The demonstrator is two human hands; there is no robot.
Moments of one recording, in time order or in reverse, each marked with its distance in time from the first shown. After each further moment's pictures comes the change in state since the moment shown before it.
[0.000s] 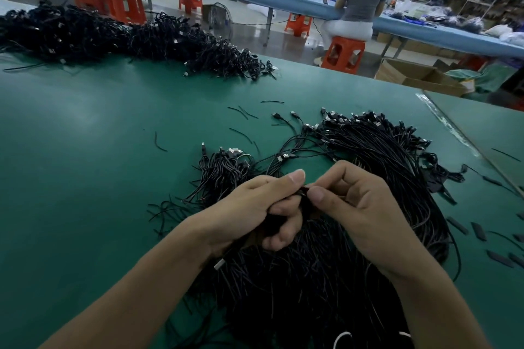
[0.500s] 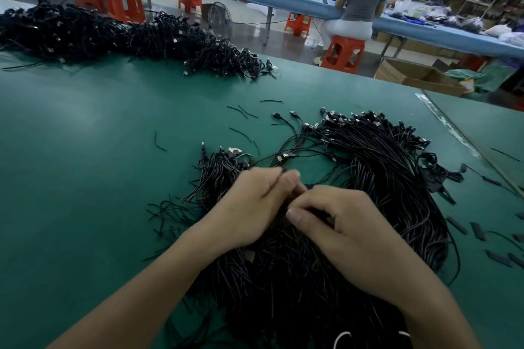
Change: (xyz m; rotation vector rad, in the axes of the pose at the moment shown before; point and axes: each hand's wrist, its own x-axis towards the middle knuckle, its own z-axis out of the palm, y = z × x) left_hand 0.010 -0.011 -0.002 0.655 0.435 0.230; right_hand -0.010 -0.012 0.014 -0.672 -0.102 -0.061
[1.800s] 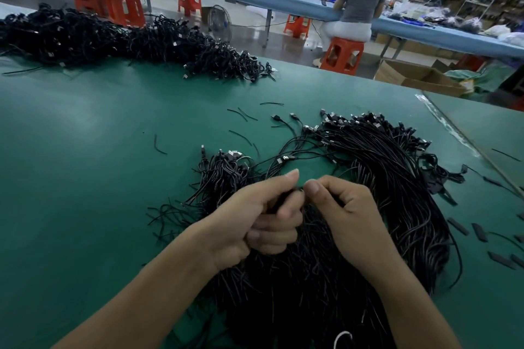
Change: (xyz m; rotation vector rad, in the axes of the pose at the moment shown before) left_hand -0.007 0.014 -0.004 -0.905 -0.436 -0.369; right_hand 0.013 0.027 0.016 0.413 0.235 0.080
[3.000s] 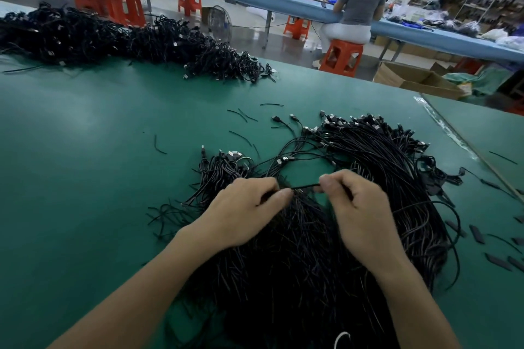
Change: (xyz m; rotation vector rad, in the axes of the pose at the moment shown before) left_hand 0.014 -0.017 -0.043 1.336 0.507 0.269; right_hand 0.006 0.012 -0.012 -0.323 0.173 0.013
